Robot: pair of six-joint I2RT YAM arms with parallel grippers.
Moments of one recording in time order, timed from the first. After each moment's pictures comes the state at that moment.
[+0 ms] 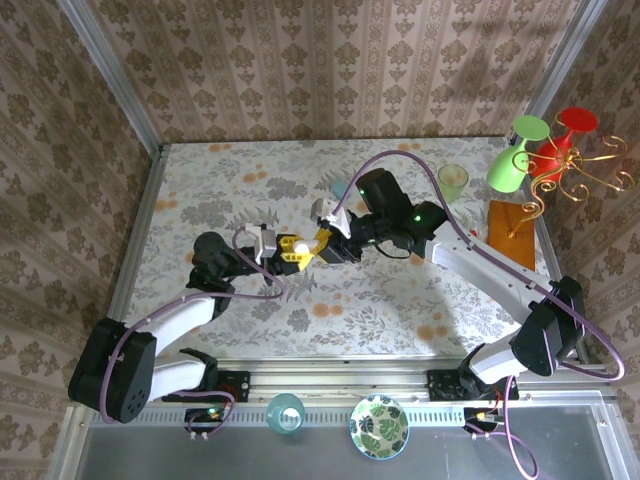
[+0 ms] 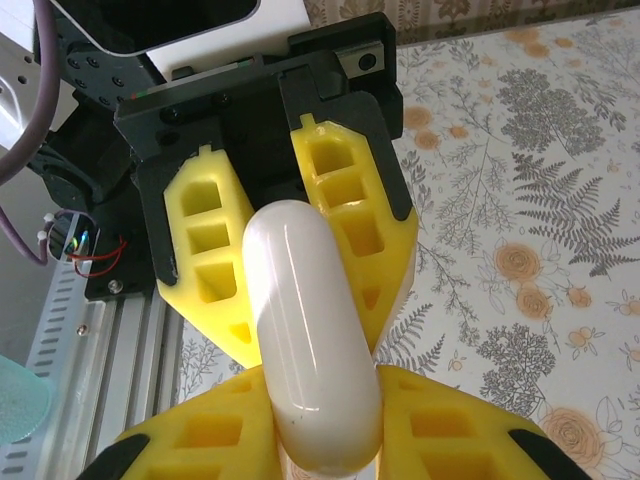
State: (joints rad) left arm -0.44 1.19 0.41 0.93 1.08 -0.06; right arm 0.67 1.47 1.31 -0.57 -0.65 -0.41
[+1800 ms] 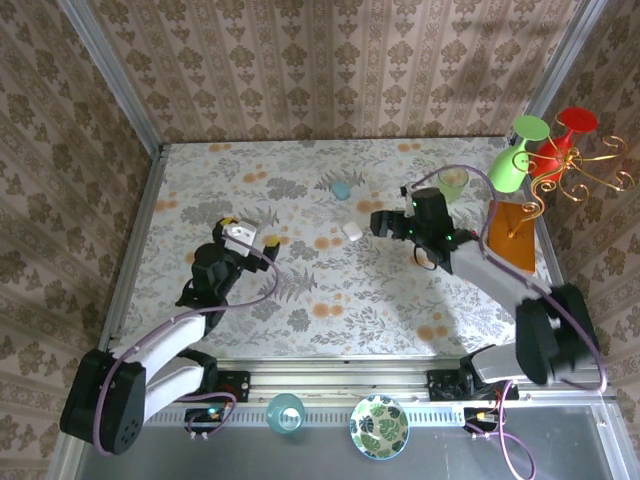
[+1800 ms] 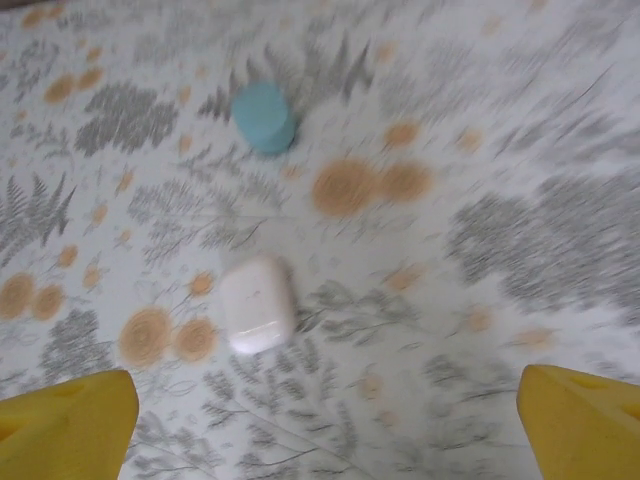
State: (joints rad) left arm -0.38 1.00 0.29 0.54 0.01 0.19; right arm 0.33 1.32 0.80 -0.06 0.03 0.28
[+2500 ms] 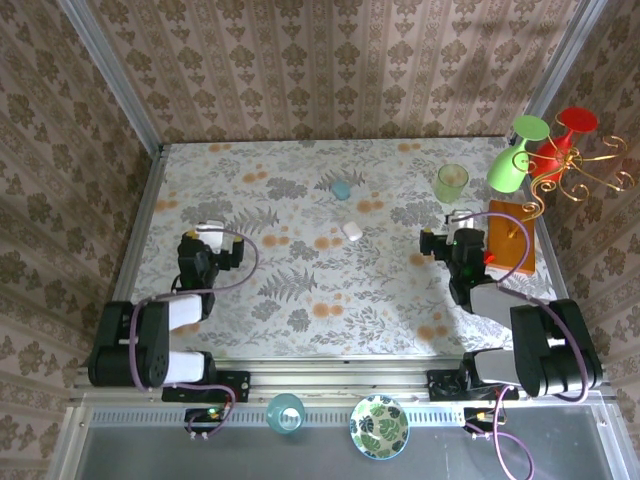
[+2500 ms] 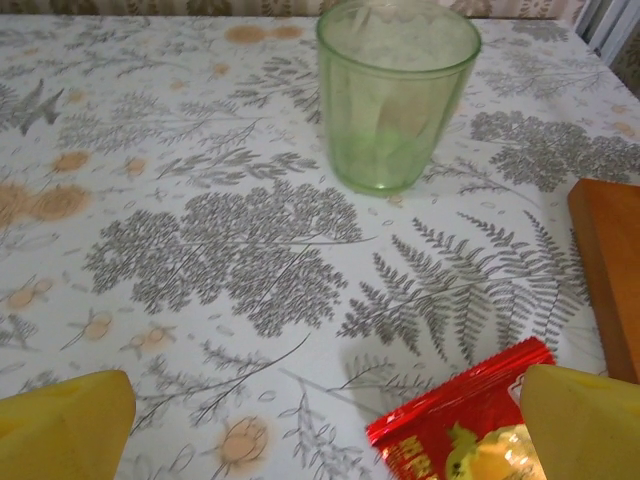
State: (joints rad) left arm -0.07 1.37 0.28 0.73 0.00 0.19; right arm 0.06 1.32 0.36 0.53 0.17 0.03
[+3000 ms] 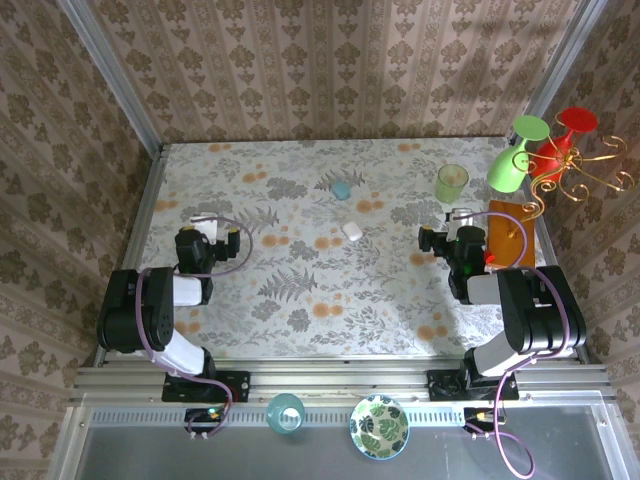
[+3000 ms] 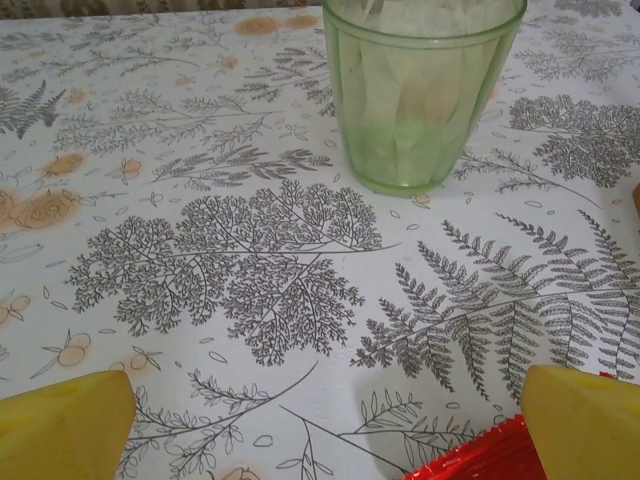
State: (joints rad) left arm -0.01 1.55 0.37 0.80 0.02 0.13; right arm 0.00 1.53 0.37 0.75 0.07 0.04
